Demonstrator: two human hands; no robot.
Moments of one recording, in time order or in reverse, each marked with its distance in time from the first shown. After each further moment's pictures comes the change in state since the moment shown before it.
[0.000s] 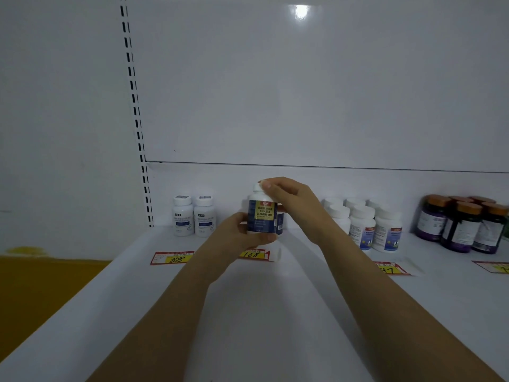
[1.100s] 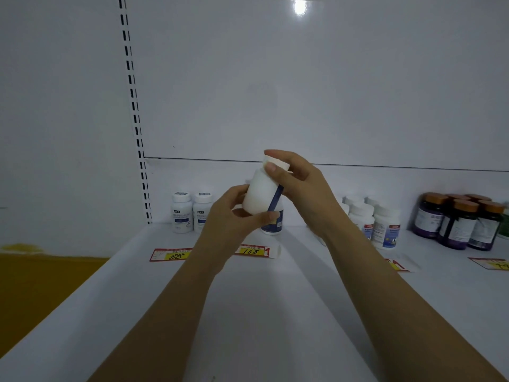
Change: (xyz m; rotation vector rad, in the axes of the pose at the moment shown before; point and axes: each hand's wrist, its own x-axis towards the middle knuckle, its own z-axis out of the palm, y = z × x) left_hand -0.018 0.020 -0.001 -0.125 0.210 0.314; right_hand -0.015 -0.036 0.002 0.131 0.079 -0.140
